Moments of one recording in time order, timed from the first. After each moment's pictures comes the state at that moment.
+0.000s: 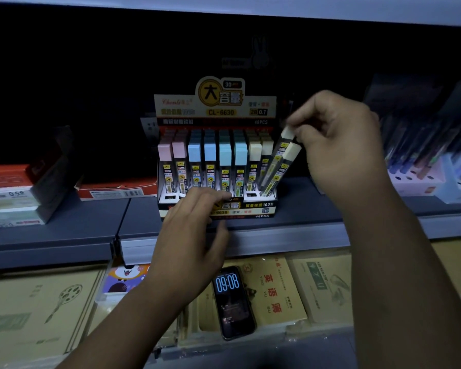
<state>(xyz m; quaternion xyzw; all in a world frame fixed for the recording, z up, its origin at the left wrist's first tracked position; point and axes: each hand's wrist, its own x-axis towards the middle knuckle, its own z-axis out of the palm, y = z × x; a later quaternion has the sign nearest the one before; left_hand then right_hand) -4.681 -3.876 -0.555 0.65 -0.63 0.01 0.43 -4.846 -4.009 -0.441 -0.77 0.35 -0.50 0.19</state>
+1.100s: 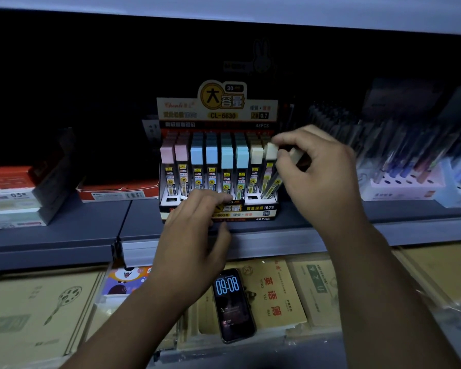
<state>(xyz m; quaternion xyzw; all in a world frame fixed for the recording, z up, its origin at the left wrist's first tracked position) -4.682 -3.877 -0.555 0.65 -0.63 0.02 0.43 -4.838 -3.999 -0.475 -0.79 0.32 -0.50 0.13</state>
